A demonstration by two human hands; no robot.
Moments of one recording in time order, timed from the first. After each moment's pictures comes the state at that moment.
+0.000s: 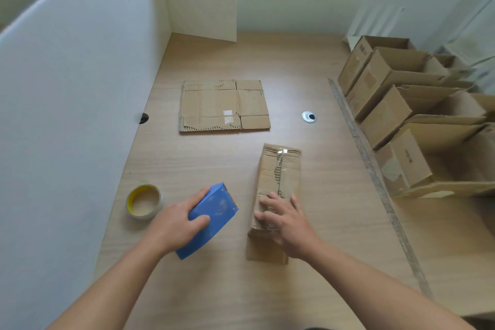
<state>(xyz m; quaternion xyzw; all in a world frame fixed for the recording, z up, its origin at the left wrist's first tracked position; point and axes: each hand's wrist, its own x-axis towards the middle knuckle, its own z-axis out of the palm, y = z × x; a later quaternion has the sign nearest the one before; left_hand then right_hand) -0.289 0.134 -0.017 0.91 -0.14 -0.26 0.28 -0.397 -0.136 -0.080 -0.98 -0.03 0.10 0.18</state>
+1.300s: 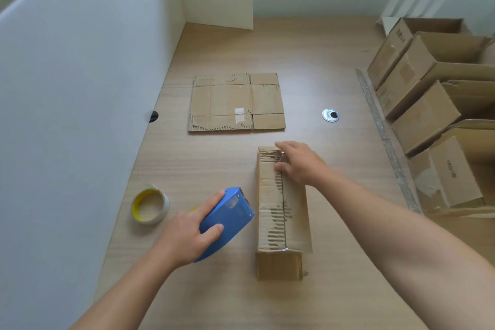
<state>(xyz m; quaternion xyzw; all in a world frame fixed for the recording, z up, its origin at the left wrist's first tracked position) -0.287 0.109 -0.023 0.91 -0.18 -0.25 0.27 -0.234 -0.211 -0.044 -0.97 0.05 0.15 0.20</state>
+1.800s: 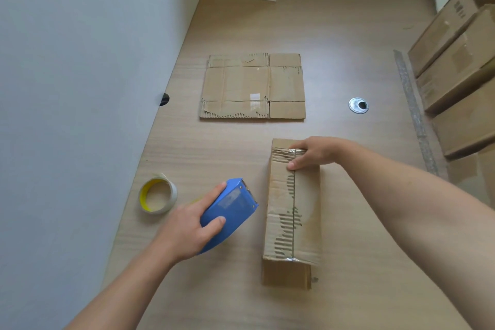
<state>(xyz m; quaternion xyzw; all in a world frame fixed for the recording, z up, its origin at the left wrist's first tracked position) -0.275 0.110 -0.028 0.92 -0.13 -0.24 0.28 -0.178 -0.244 -0.059 -0.88 0.02 0.39 0.27</state>
